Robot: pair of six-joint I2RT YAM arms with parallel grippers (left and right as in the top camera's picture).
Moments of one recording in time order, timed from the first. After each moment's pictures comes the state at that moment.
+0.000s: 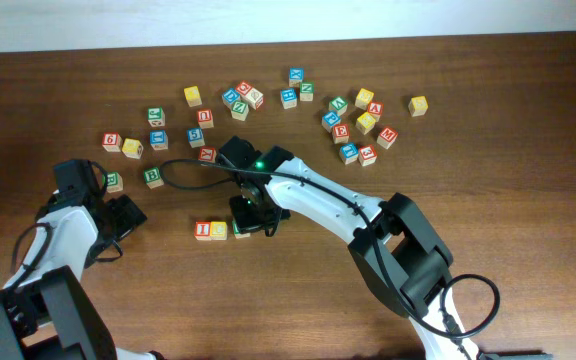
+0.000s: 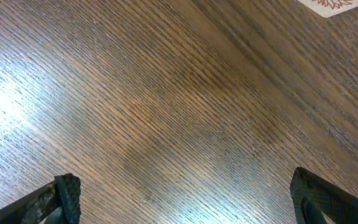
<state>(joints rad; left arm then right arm) 0.33 1.65 0.90 -0.59 -0.13 -0.37 0.78 2.21 1.71 -0.94 -0.22 0.51</state>
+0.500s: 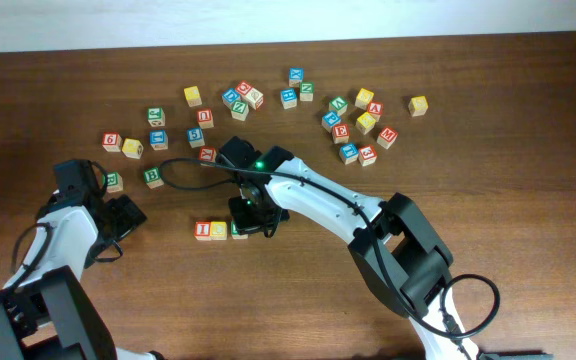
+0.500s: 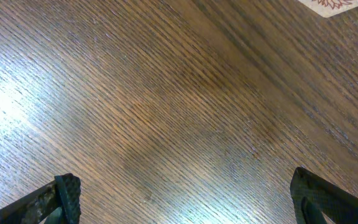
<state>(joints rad) 0.33 1.65 0.90 -0.59 -0.13 -0.37 0.78 2.21 1.71 -0.94 -0.26 0.51</state>
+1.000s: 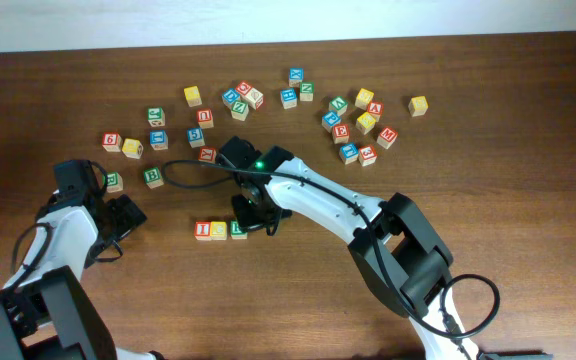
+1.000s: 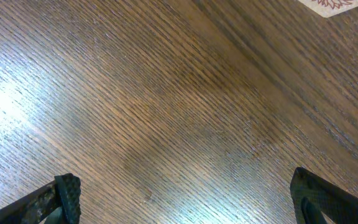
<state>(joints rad) 0.33 1.65 0.90 -0.59 -0.13 -0.37 0.78 2.21 1.71 -0.93 -0.16 0.51</state>
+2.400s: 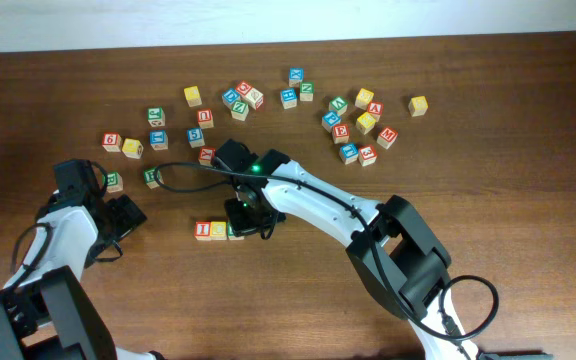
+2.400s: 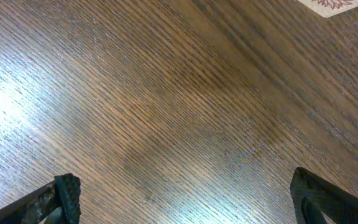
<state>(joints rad) 0.33 1.65 0.90 -0.59 -0.13 -0.37 0.80 2.21 1.71 -0.92 -0.25 0.51</state>
